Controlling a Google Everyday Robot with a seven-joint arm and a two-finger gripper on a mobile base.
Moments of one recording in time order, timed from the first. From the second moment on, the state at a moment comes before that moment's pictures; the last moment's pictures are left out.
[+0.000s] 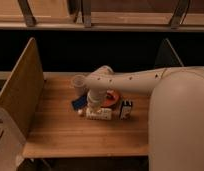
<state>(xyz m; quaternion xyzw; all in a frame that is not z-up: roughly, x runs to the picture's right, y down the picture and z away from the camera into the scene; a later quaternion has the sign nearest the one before) -0.030 0.125 0.803 -0.33 0.08 0.41 0.85</state>
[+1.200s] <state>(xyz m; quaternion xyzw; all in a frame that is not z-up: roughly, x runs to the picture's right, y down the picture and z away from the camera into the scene) 0.088 0.176 0.731 -0.30 0.31 0.46 0.77</state>
